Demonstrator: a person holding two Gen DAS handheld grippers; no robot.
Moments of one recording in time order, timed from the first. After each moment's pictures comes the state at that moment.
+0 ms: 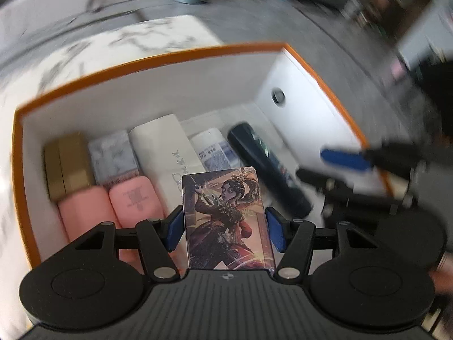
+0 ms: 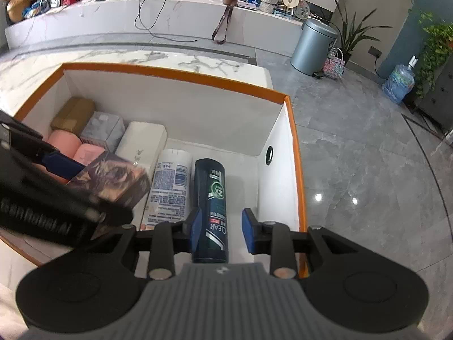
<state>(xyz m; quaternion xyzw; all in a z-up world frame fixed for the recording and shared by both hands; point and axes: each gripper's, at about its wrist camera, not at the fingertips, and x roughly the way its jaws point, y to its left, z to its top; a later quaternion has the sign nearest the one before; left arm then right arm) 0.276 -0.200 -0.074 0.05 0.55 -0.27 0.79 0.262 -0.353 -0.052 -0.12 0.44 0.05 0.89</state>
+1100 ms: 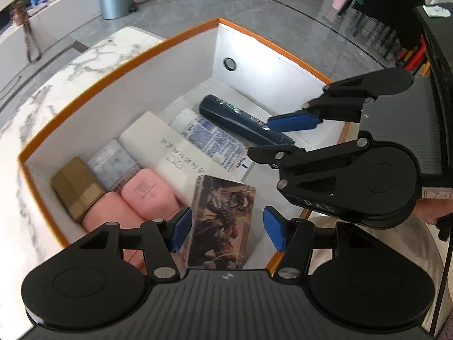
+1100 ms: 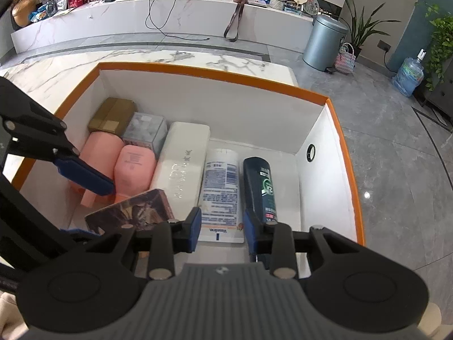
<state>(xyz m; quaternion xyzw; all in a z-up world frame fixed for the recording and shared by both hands) 0.248 -0.181 -0.060 0.17 0.51 -0.37 0.75 0.243 -0.306 -0.048 -0.10 0.45 0.07 0.88</state>
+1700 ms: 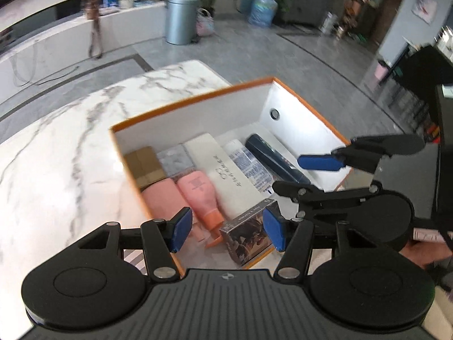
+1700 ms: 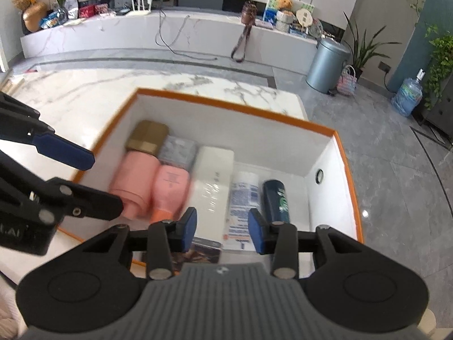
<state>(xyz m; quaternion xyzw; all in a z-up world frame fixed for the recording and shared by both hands) 0.215 -0.113 -0.008 0.05 0.47 -0.28 0.84 0.210 -0.269 -0.010 -0.11 0.41 0.08 0.90</state>
